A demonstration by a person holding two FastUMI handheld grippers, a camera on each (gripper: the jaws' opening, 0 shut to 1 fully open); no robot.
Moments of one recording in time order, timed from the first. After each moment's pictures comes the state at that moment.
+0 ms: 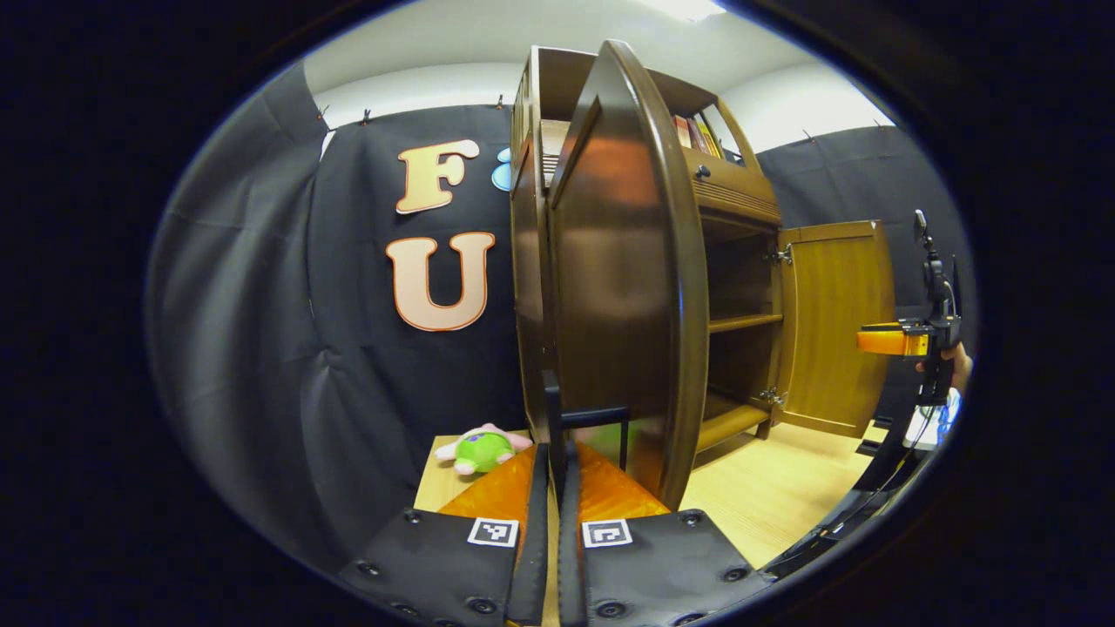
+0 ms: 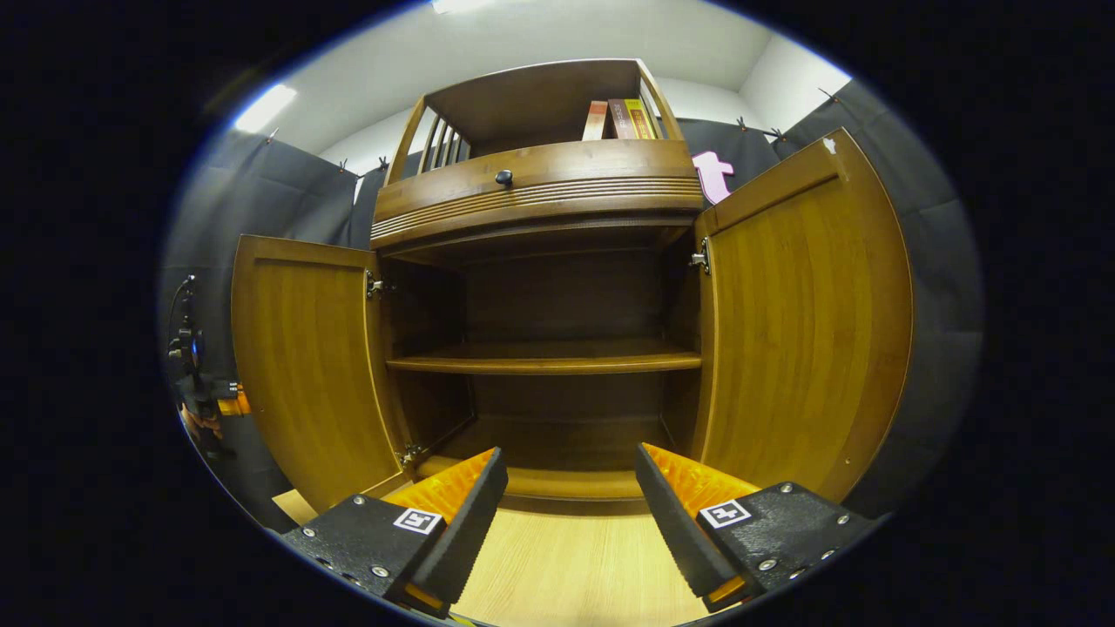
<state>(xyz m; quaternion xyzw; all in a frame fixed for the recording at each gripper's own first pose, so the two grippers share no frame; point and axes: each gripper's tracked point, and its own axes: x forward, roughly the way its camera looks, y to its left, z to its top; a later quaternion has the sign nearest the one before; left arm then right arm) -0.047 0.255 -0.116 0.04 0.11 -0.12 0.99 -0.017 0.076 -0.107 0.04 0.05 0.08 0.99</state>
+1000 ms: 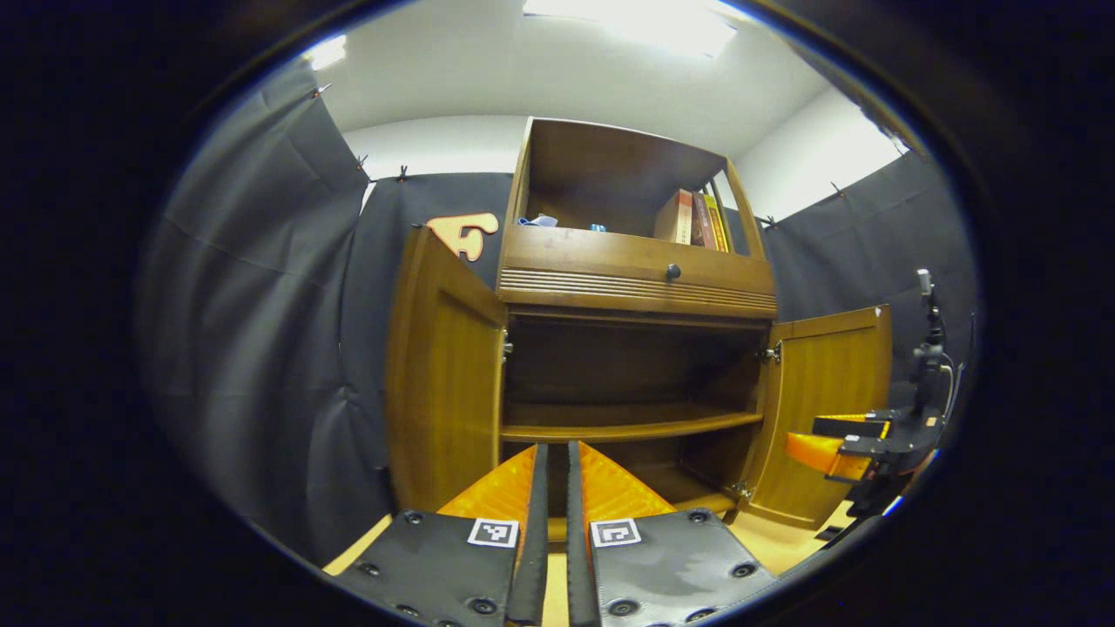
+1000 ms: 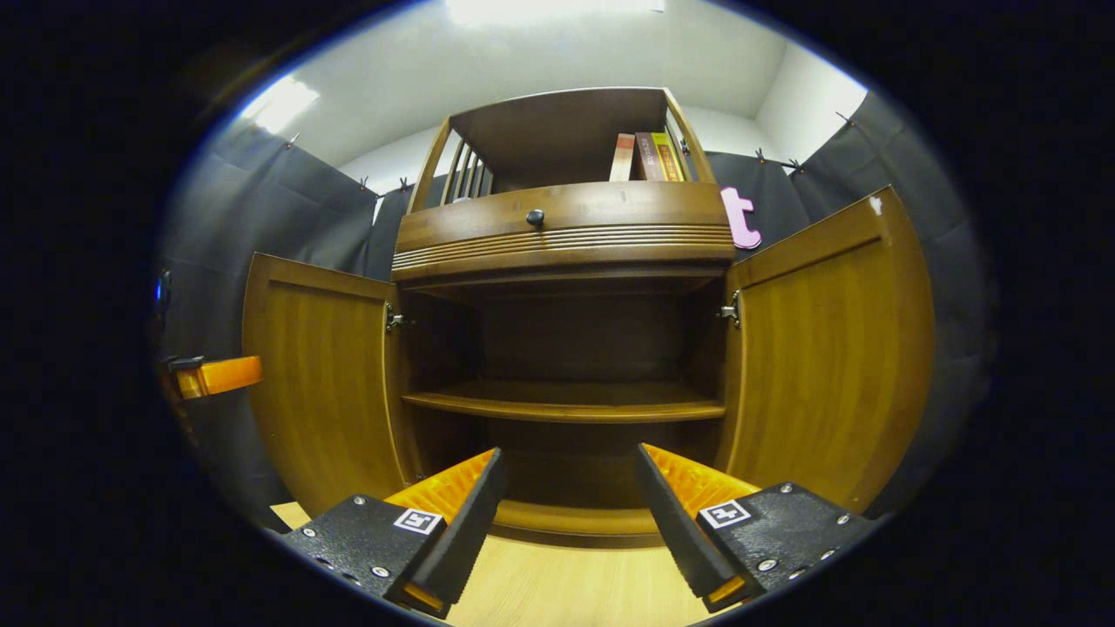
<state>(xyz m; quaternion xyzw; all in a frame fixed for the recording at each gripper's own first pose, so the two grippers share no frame) -0.070 0.100 -0.004 0.00 -0.01 -0.01 1.00 -0.012 0.087 -0.055 0.03 -0.01 0.09 1.00</state>
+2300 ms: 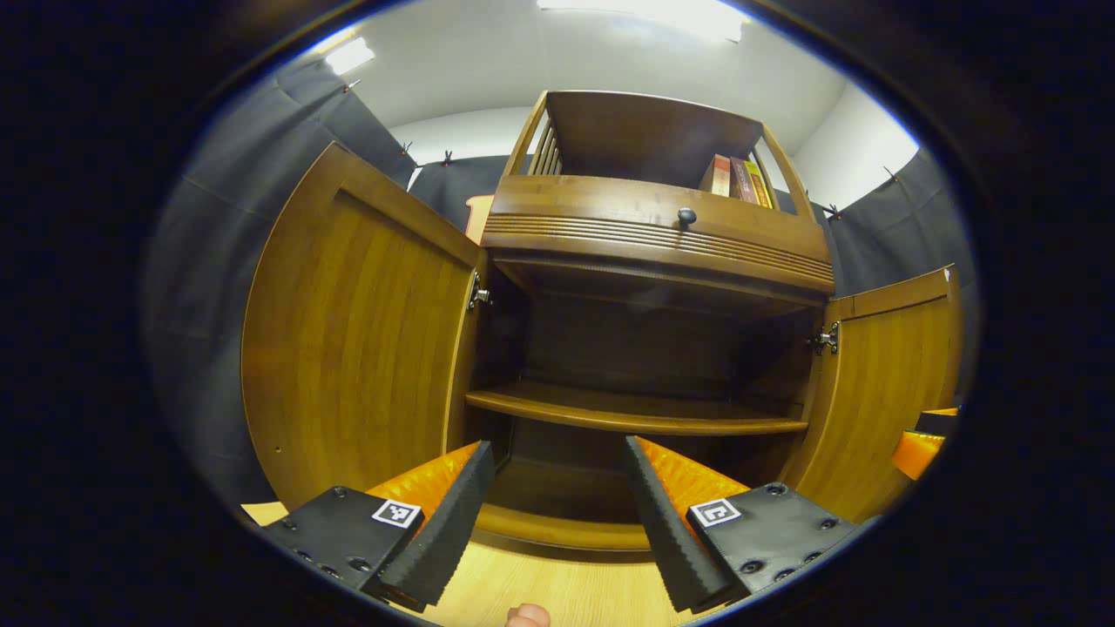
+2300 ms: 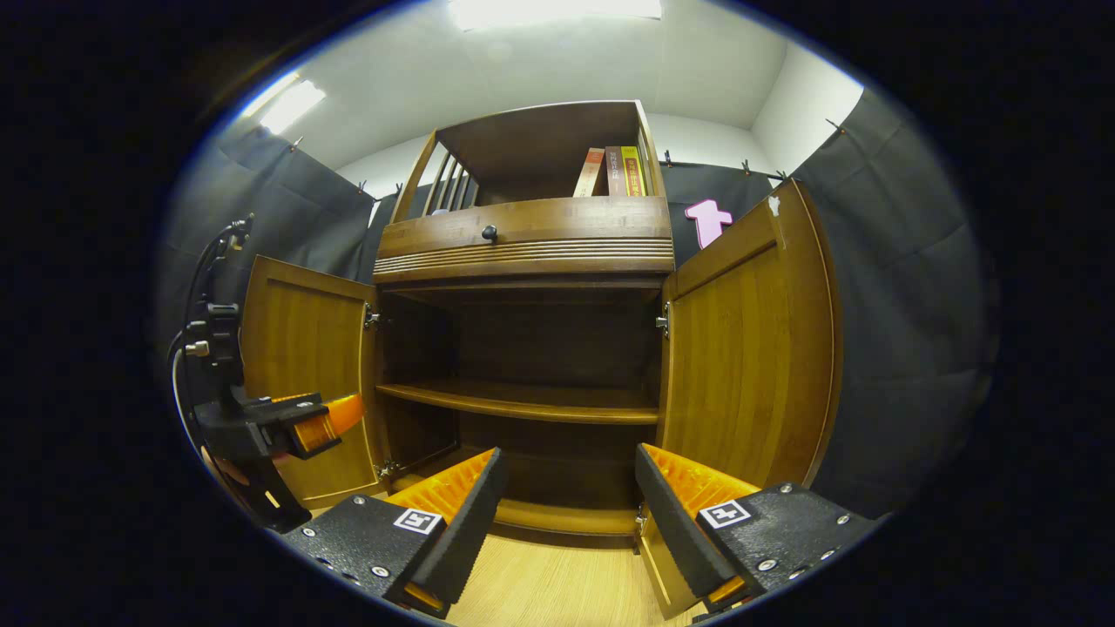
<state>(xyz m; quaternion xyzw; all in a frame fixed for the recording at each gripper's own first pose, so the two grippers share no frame) -0.006 0.025 -0.064 -0.02 -0.02 0.10 0.99 -0.029 0.005 -0.061 0.01 -0.03 0.09 1.00</state>
